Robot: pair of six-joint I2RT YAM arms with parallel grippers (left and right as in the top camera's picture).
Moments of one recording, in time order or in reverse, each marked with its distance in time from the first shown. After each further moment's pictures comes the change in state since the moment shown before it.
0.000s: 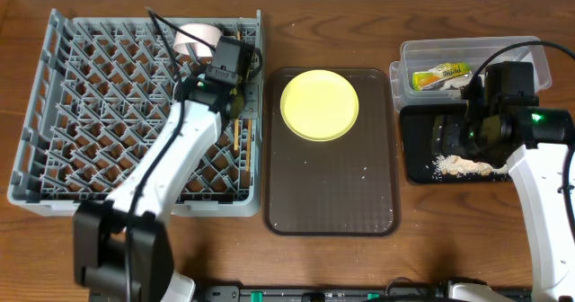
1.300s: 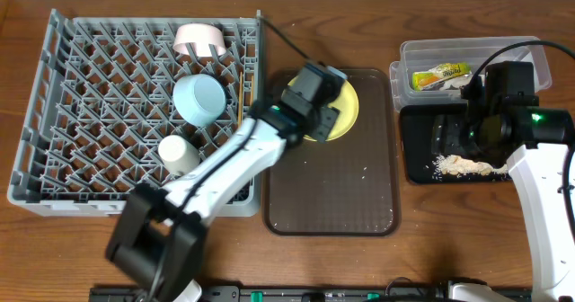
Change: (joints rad) left arm -0.335 0.080 0.000 0.261 0.143 0.174; right arm 0.000 0.000 0.000 0.003 0.000 0.000
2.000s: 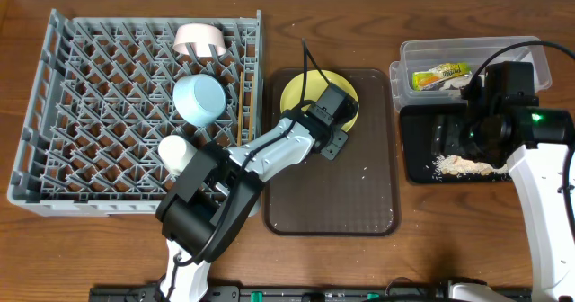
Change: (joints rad) left arm -0.046 0.260 0.000 0.076 0.007 0.034; right arm 0.000 0.000 0.000 -0.004 0.000 0.000
